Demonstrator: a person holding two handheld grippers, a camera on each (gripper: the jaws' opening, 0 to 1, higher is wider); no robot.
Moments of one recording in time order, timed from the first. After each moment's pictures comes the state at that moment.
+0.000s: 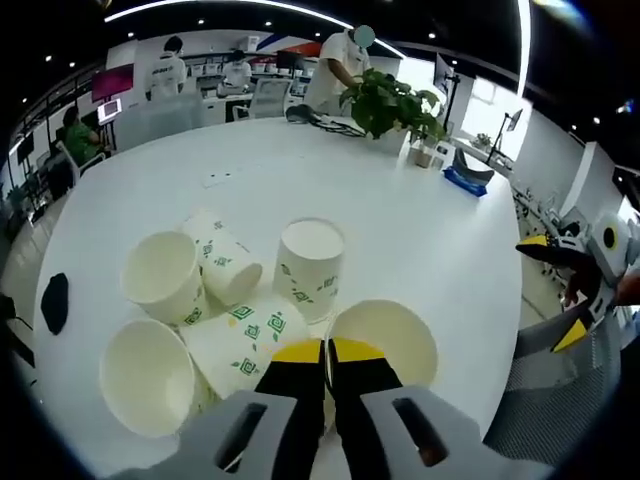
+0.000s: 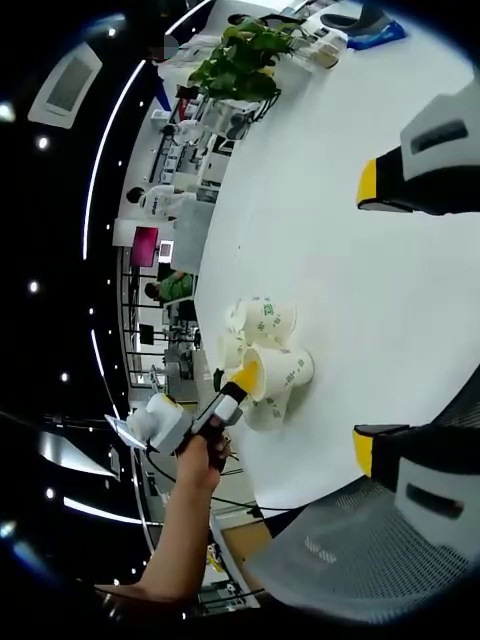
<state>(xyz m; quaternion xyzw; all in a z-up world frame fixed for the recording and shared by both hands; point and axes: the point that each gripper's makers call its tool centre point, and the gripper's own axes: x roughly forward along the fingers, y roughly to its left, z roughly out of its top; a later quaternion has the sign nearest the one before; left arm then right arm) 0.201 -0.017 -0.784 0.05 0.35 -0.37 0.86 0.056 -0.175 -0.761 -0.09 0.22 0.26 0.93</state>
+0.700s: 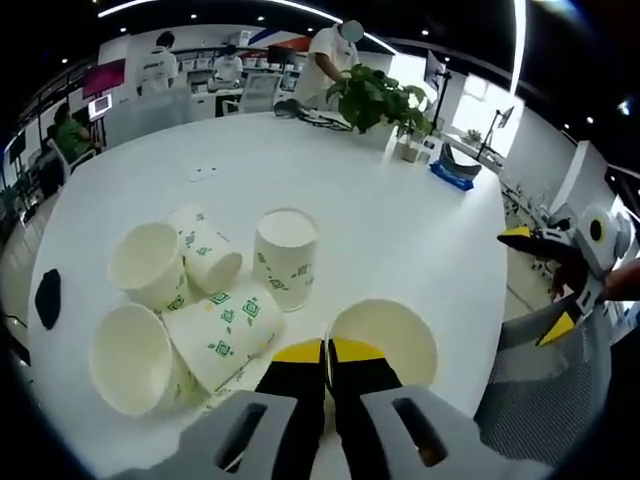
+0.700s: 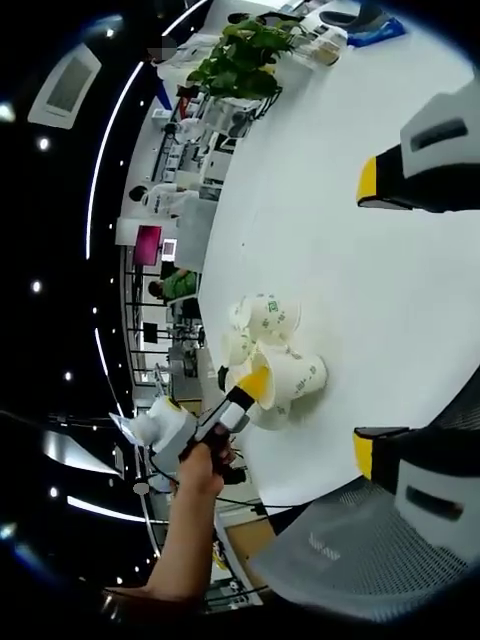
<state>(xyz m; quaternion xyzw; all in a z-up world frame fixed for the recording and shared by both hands) 0.180 -0.022 -0.781 0.05 0.36 -0.40 0.84 0.056 -0.172 -0.758 -0.08 0.21 0.27 0.93</state>
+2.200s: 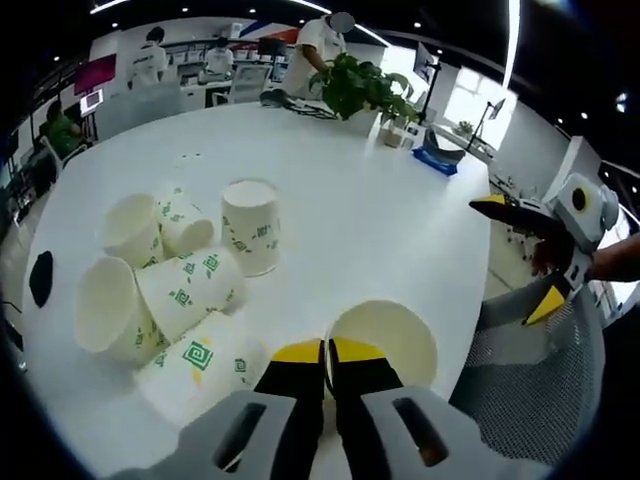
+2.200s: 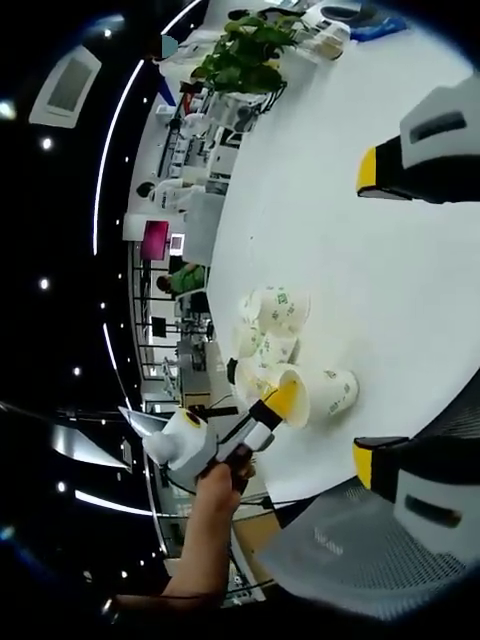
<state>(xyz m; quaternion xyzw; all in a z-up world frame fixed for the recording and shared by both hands) 0.132 -0.026 -0.789 0.05 0.38 -0.41 0.83 0.056 -0.166 -0.753 -0.08 0.20 0.28 0.93</state>
